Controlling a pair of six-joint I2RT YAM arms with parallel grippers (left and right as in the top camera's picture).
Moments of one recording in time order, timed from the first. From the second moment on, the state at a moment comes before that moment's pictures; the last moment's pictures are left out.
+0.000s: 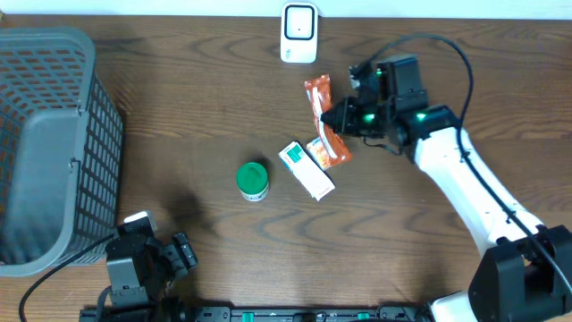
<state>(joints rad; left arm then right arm) 0.13 0.27 0.42 -1.03 0.00 -0.25 0.33 1.64 1.25 -0.47 -0.47 0.46</state>
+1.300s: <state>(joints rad) 0.13 0.27 0.42 -1.03 0.00 -0.25 0.51 2.65 2.12 0.31 0.24 -0.63</state>
